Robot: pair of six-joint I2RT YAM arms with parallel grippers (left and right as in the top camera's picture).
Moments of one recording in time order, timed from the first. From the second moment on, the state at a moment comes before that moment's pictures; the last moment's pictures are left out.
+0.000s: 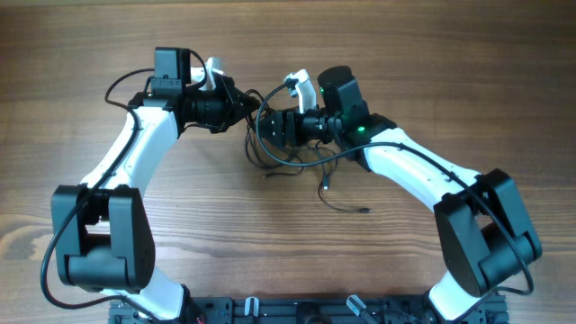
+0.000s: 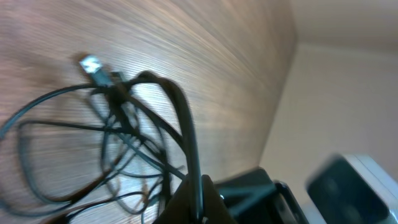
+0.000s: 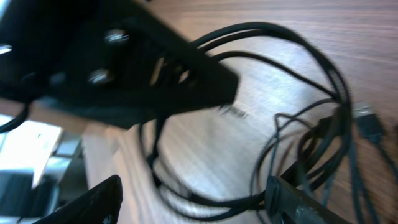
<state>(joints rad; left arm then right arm) -0.07 1.77 1.20 -0.44 0.79 -0.76 0.51 1.81 1.11 0.05 -0.72 0.44</state>
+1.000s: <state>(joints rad) -0.09 1.77 1.20 -0.46 0.62 -0.33 0.46 1.81 1.11 -0.02 -0.54 0.38</state>
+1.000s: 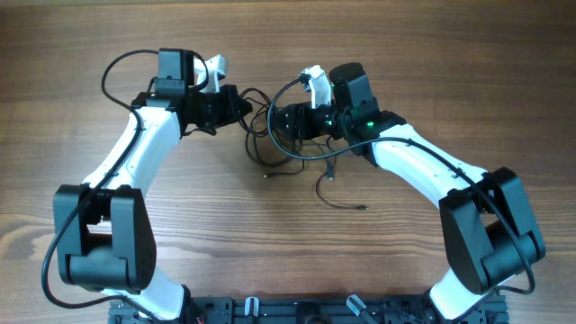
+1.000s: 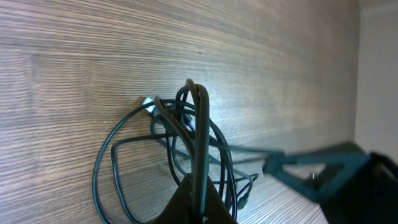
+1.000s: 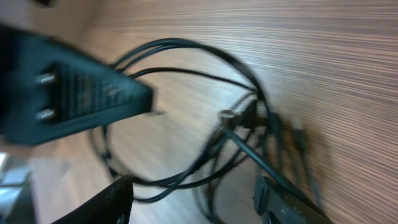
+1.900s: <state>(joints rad) -0.15 1.77 1.20 -0.45 0.62 -0.26 0.46 1.84 1.11 -0.06 -0.35 0.83</state>
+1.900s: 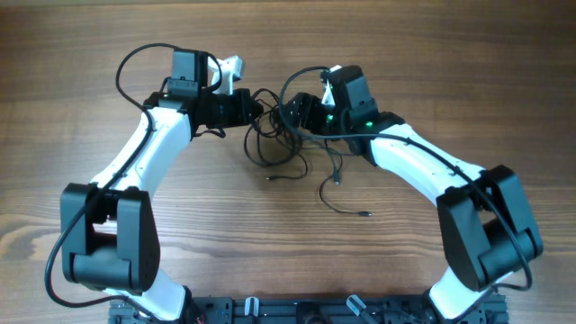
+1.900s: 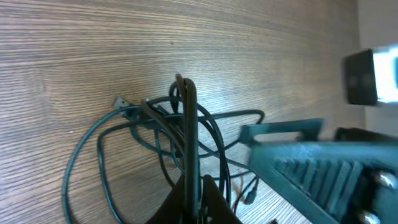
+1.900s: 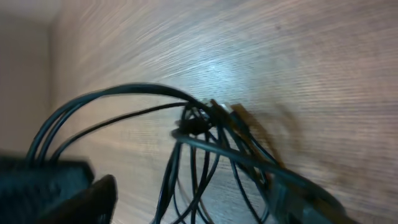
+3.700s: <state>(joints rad) -0.16 1.77 1.20 -0.44 0.62 -0.25 0.51 1.93 1.10 0.30 -0.20 1.17</state>
